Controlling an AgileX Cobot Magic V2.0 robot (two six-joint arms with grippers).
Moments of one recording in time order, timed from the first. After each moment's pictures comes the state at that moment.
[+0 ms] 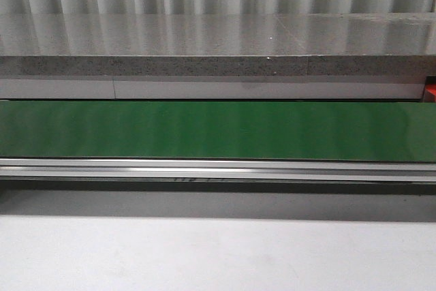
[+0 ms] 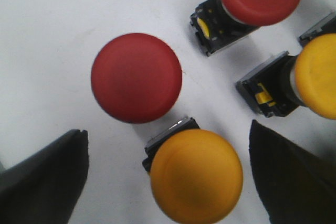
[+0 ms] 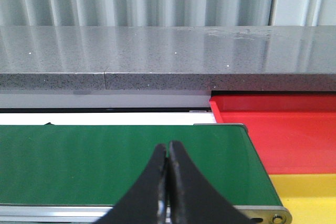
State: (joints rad) left arm 0.36 1.43 -0.66 0.35 0.46 -0.85; right arm -0.06 -0.01 0.03 -0.02 0.02 0.04
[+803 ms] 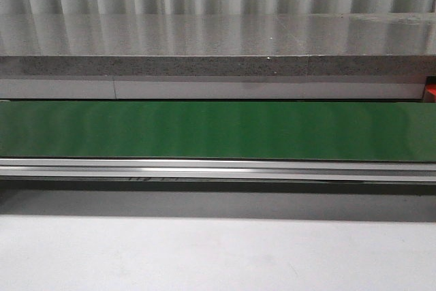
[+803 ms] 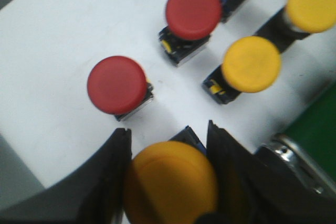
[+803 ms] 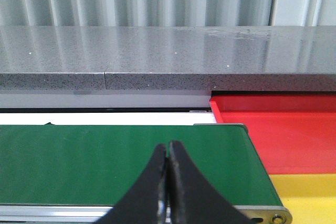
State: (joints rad) left arm 0.24 1.21 -0.73 0.38 0.64 -0.73; right arm -0.06 -0.01 0.03 -0.02 0.02 0.04
